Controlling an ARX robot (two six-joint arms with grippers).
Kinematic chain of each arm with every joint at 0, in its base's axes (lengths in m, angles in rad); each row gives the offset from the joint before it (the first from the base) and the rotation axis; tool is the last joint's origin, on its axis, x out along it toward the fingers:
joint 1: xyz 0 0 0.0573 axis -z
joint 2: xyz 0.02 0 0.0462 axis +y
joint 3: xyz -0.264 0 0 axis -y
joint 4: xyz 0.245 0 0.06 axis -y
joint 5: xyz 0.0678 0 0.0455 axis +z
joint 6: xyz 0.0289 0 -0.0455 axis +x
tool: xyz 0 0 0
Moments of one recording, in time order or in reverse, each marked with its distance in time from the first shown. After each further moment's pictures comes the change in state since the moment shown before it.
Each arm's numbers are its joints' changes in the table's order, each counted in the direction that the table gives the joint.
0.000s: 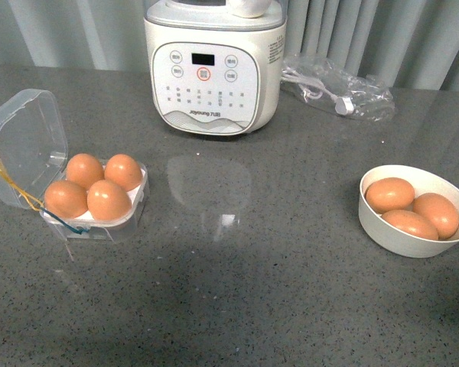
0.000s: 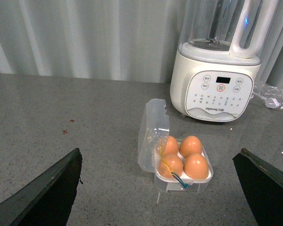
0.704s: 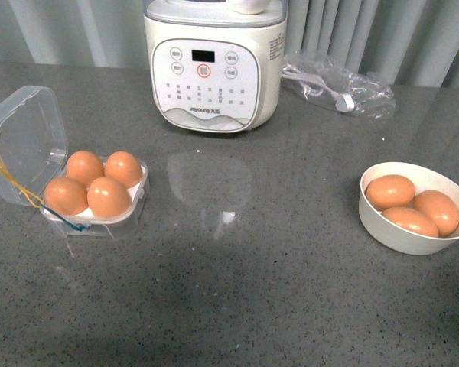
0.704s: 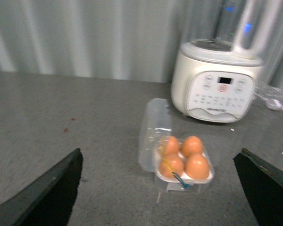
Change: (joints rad) left arm 0.034 0.035 0.018 -0.066 0.113 -0.065; right arm 0.000 -0.190 0.001 -0.197 0.001 0.000
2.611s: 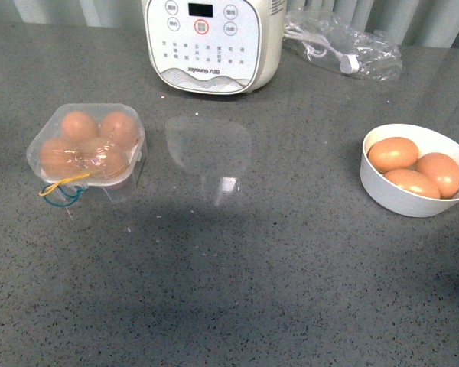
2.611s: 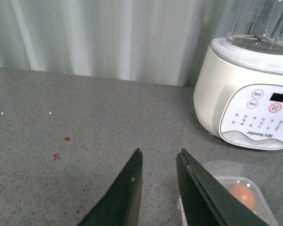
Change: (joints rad) left arm -0.132 1.386 0.216 1.226 -0.216 0.047; right arm 0.002 -0.001 0.000 0.000 -0.003 0.001
